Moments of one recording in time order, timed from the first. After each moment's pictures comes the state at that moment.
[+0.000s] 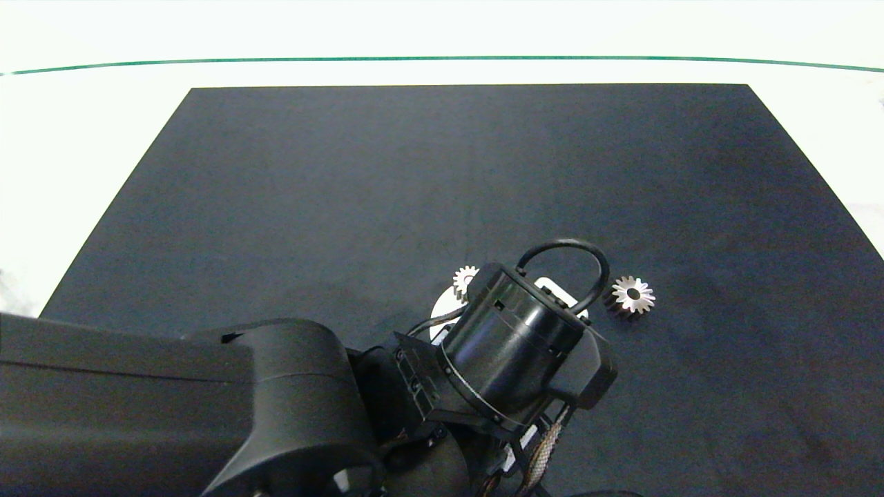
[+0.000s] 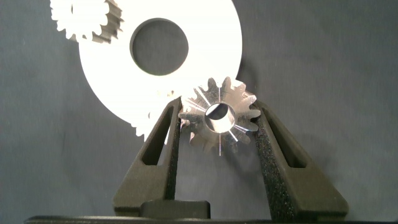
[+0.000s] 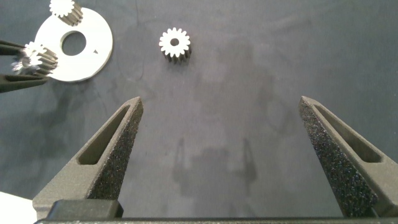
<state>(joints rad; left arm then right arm) -1.10 1.82 -1.24 0.13 0.52 0.06 0.36 0.73 -0.79 0.31 -0.17 -0.07</state>
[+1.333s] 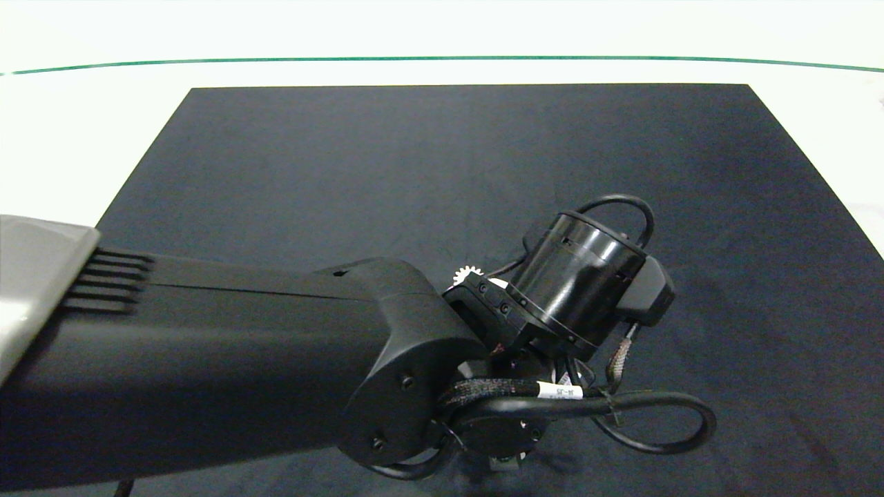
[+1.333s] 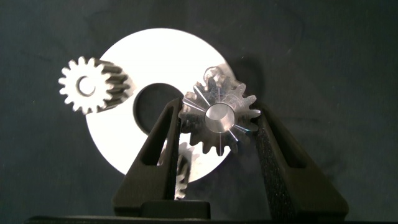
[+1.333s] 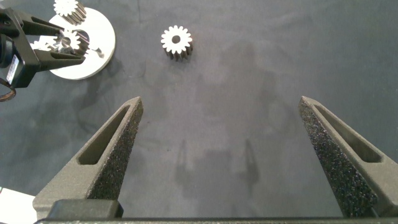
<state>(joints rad) -1.08 1.98 -1.54 0.24 0.52 0.08 0.36 0.70 -0.77 0.32 -0.17 -0.05</state>
